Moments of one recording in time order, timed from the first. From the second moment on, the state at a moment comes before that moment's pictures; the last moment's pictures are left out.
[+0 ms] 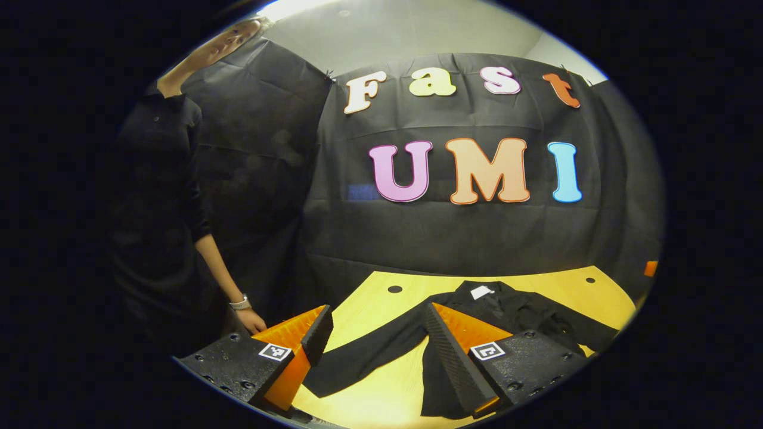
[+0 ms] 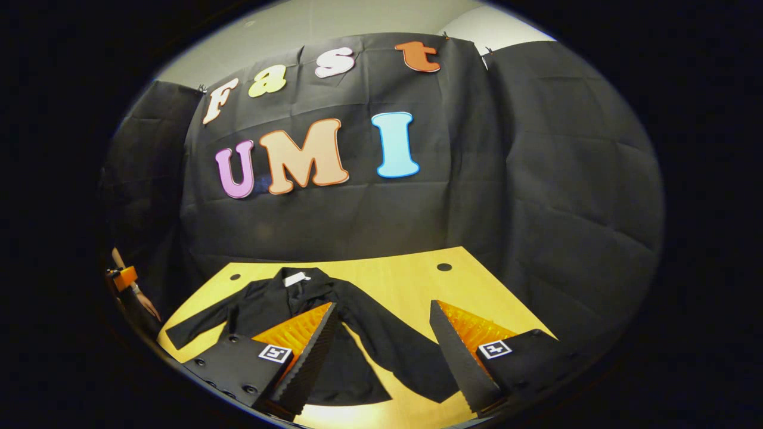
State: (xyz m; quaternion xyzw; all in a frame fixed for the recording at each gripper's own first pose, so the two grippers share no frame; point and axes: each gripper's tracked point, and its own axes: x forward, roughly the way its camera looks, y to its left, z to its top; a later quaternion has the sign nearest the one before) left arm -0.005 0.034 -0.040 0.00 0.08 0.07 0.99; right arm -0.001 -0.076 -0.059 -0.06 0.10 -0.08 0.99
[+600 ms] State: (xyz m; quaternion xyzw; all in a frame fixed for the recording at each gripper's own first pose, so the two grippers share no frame) left arm -0.009 0.034 -0.044 0.02 0.08 0.07 0.99; right arm 0.032 -0.162 -0.129 -0.05 0.18 -0.13 0.97
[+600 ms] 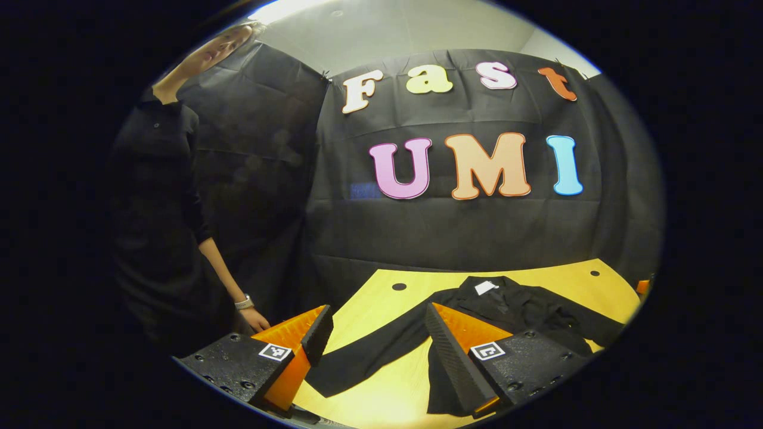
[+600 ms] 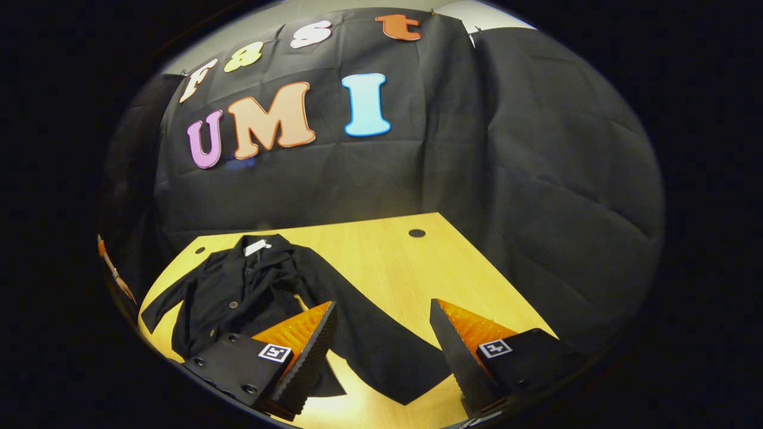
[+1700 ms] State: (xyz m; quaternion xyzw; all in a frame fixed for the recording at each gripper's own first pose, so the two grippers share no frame) left arm -0.002 0.033 -0.046 0.05 0.09 0.08 0.99; right arm 0.041 -0.244 -0.280 -0.05 0.38 -0.15 0.91
